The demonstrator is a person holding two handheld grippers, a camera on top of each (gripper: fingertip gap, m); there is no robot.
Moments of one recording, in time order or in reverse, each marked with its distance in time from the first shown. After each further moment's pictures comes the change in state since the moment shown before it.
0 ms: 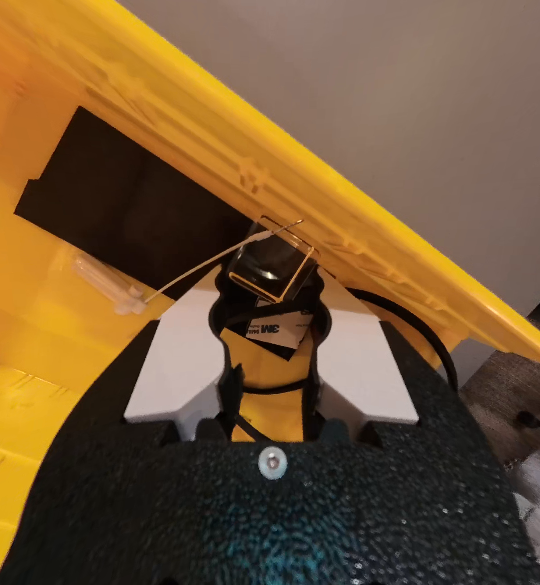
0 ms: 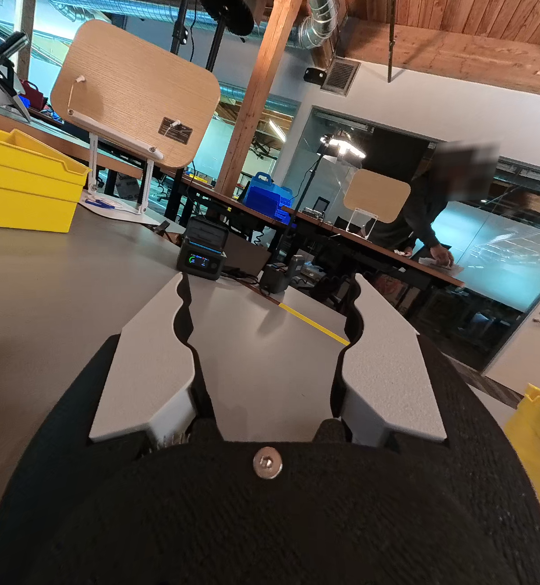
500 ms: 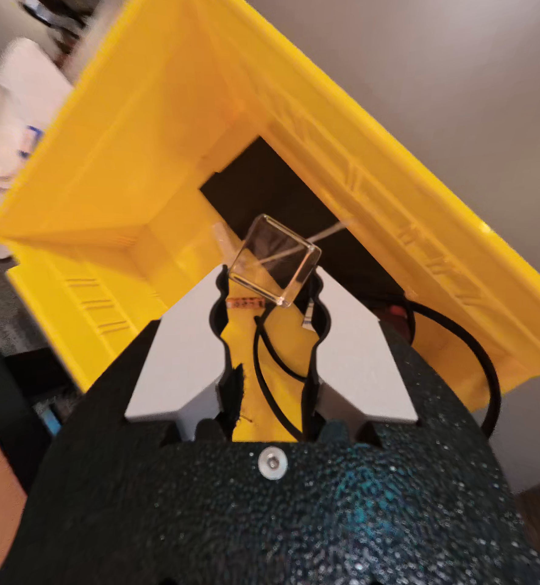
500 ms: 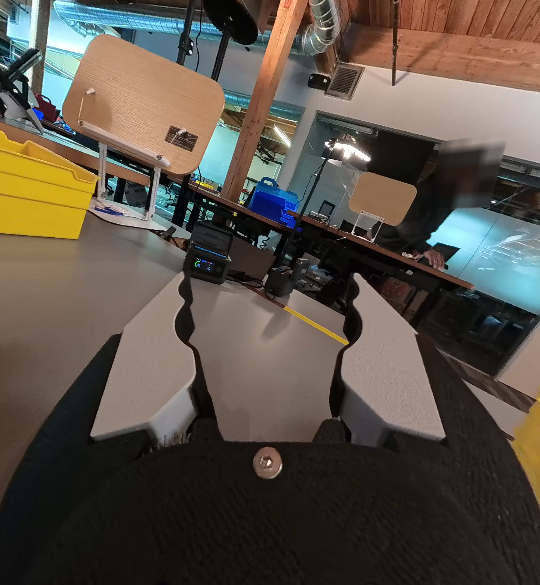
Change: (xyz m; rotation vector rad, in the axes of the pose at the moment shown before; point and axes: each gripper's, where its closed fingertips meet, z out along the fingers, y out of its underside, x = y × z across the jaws) left arm -0.042 0.003 -0.058 0.228 -0.440 -0.114; right arm -0.001 -0.002 -0.004 0.017 -0.020 0.020
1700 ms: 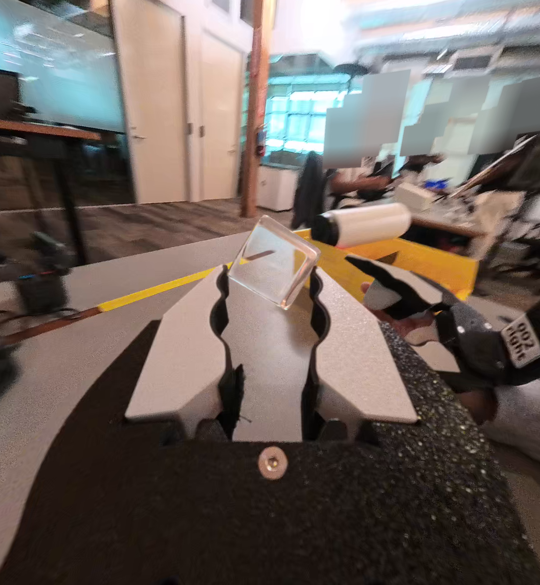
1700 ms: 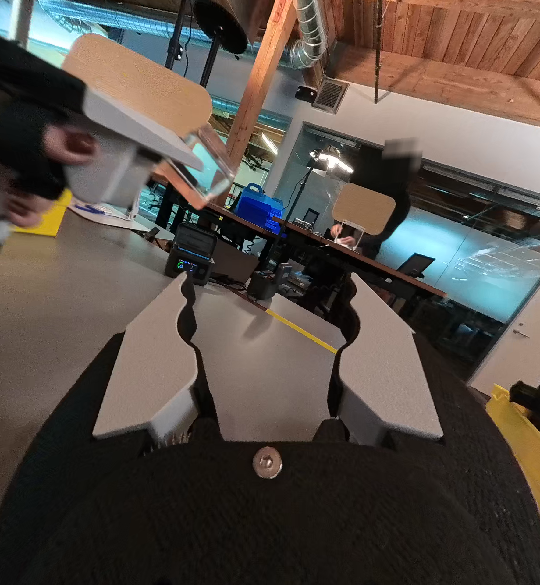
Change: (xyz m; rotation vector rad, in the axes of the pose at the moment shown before) left arm 0.182 -0.324 0.022 1.110 0.400 -0.265; right arm 0.013 -0.006 -0.010 0.021 0.042 -0.056
